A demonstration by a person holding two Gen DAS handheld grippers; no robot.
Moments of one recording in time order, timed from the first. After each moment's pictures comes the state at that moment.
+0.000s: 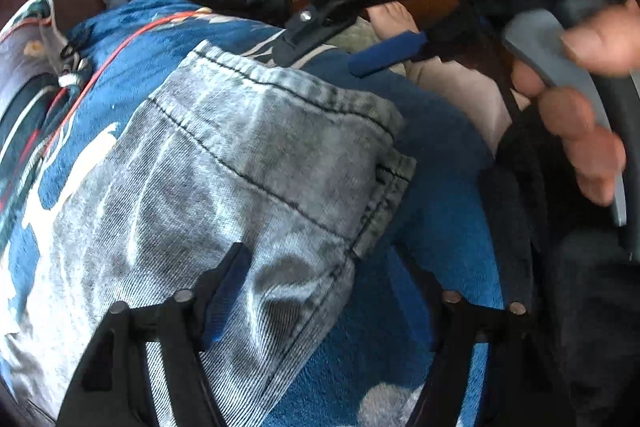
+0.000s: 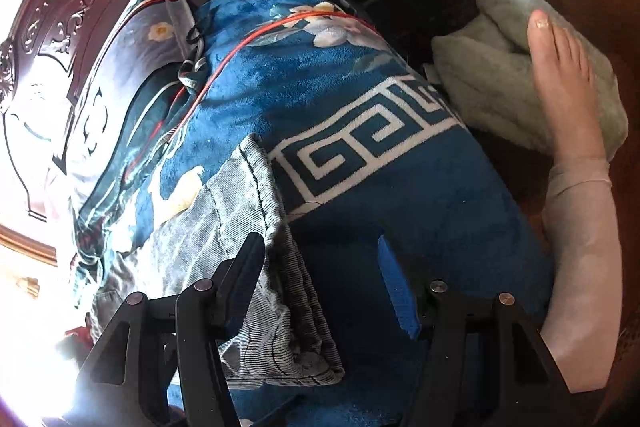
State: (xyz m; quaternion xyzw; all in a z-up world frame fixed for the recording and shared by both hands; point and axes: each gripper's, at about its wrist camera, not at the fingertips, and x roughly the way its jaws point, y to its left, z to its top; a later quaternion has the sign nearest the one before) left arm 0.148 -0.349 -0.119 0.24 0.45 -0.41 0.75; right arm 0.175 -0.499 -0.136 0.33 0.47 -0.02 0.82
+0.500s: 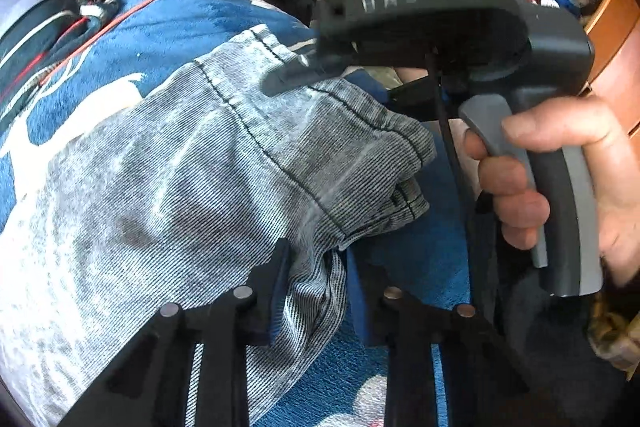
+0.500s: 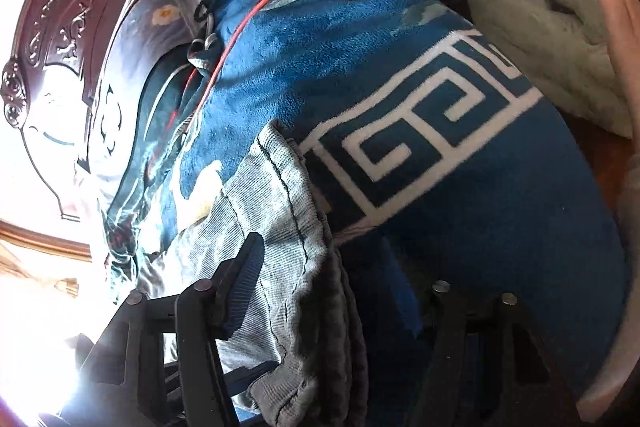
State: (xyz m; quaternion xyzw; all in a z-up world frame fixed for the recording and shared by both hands) left arm 0.171 -0.307 -0.108 0.11 0.51 -0.42 0.74; right arm 0.218 -0.486 -0.168 0.39 0.49 0.04 0.78
